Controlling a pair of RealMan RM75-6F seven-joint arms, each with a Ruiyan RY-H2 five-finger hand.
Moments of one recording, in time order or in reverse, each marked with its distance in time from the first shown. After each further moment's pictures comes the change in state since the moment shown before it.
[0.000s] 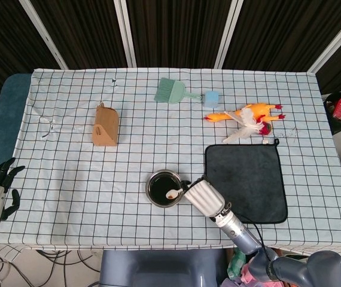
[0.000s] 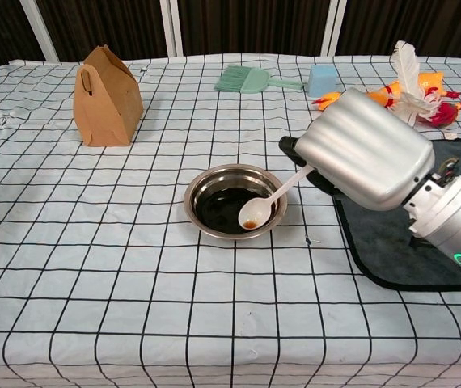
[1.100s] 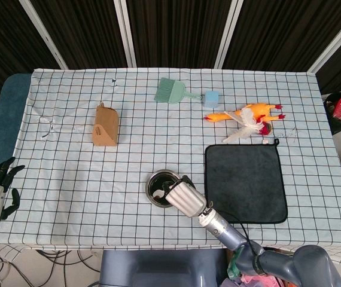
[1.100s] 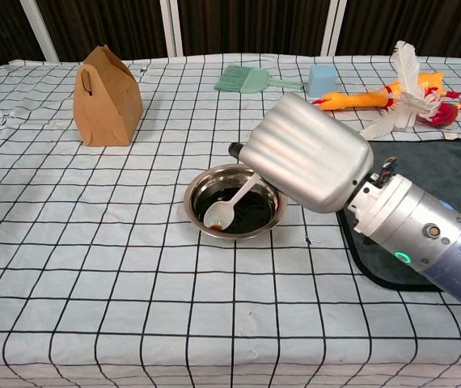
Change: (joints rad) left arm -0.001 0.004 -0.002 -0.002 0.001 0.001 -0.012; right arm 0.081 -0.079 0.048 0.052 -0.044 -0.078 -0.072
